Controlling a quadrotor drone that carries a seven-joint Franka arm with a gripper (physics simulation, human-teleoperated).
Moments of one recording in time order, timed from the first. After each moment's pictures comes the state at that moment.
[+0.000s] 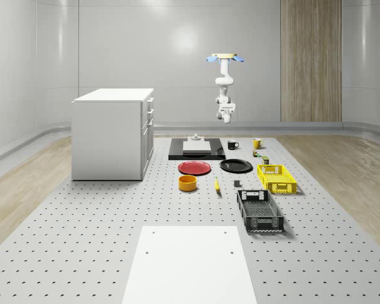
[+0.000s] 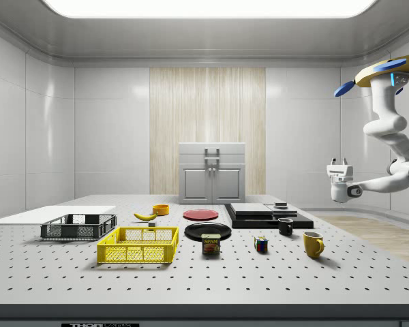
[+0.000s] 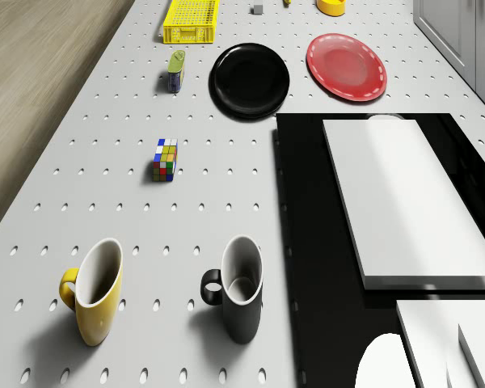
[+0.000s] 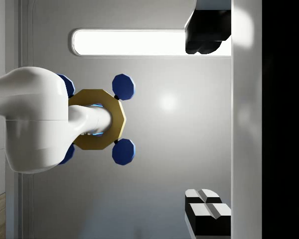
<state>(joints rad) 0.00 -0.73 0.00 -2.13 0.00 1.41 0.78</state>
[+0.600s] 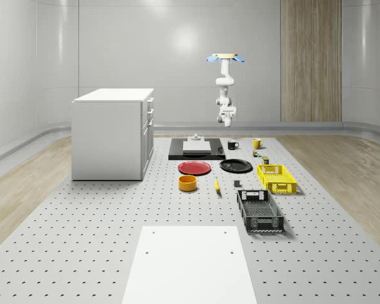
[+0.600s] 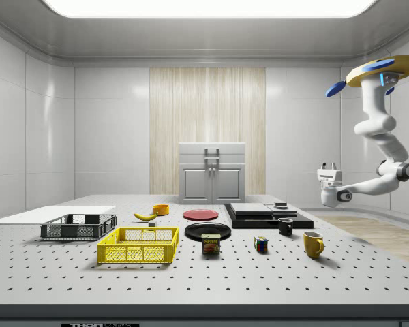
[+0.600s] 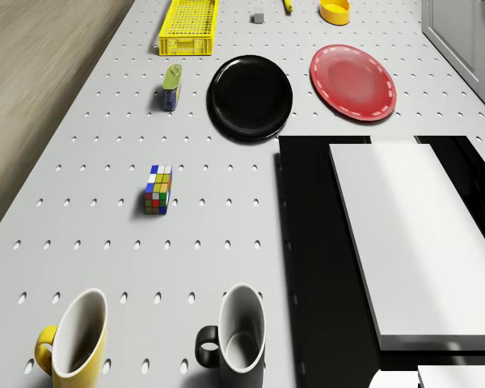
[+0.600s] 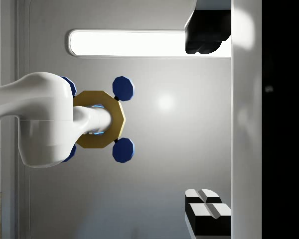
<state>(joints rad) -0.01 -0.70 0.00 -2.05 0.00 1.36 0.78</state>
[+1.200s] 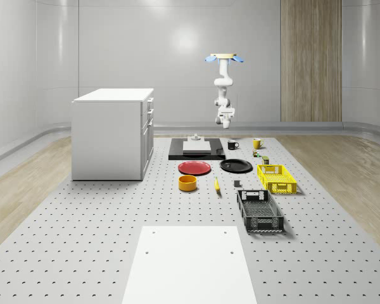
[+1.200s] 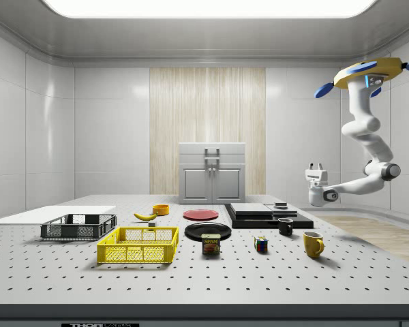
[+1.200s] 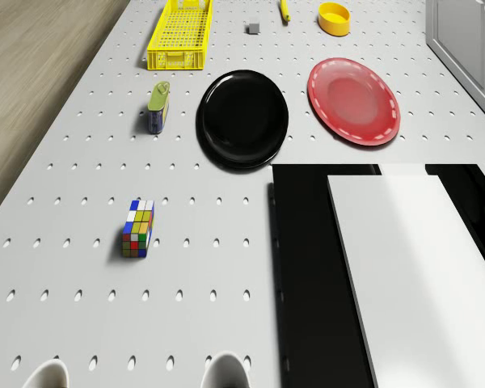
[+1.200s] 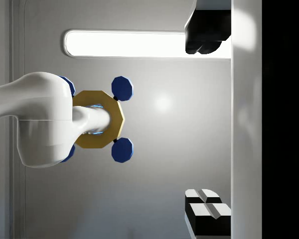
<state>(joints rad) -0.01 -0.71 0.01 -2.04 0.00 1.37 0.78</state>
